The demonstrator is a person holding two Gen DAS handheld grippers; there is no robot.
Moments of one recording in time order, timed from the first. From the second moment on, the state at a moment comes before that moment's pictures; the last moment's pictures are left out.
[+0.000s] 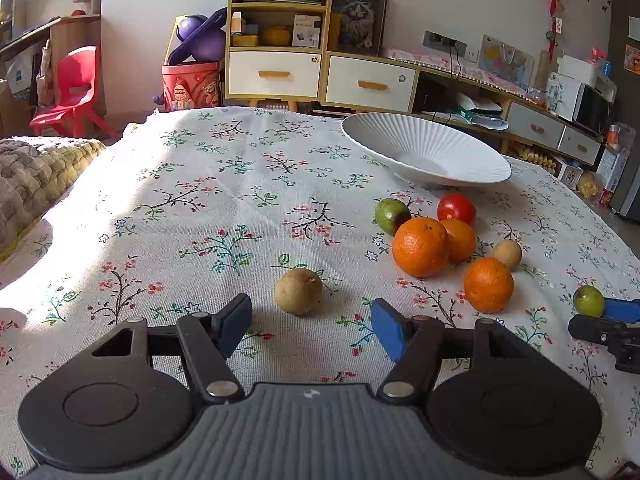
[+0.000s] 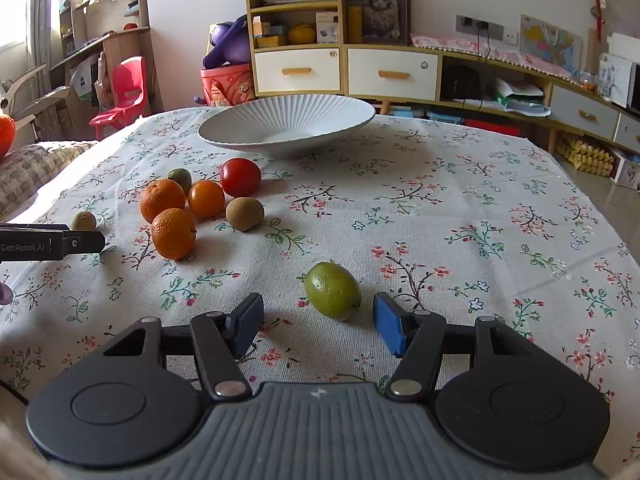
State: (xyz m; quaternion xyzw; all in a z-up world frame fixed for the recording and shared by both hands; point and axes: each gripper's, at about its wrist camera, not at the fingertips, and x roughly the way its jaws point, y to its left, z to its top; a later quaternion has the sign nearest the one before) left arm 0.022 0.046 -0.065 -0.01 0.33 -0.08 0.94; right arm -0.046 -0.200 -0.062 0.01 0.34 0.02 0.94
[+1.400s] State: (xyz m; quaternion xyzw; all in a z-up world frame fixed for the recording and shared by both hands) left arm 0.039 0.026 -0.039 -0.01 0.36 -0.11 0.93; right arm -0.022 -0.194 -0.039 0.02 0.37 0.01 0.93
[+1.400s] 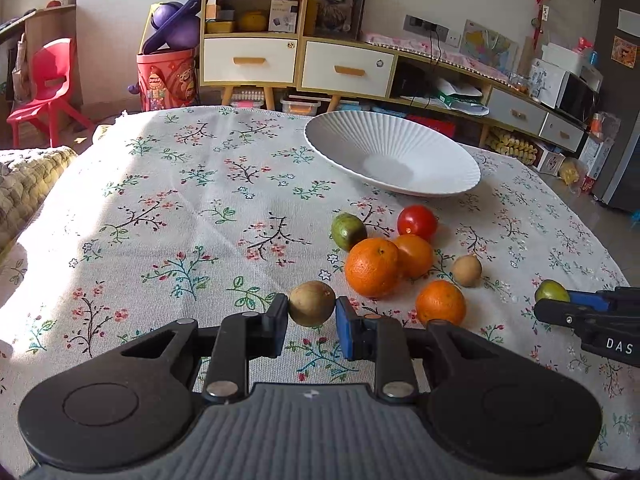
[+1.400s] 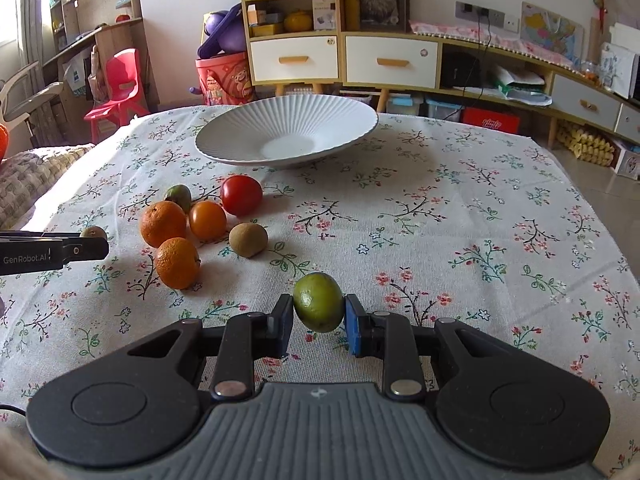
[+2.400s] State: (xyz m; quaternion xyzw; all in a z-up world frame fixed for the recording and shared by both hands) left arm 0.104 -0.013 -0.008 -0.01 0.36 -0.12 0.92; right arm 0.043 -0.185 -0.001 0.01 0.34 0.01 0.94
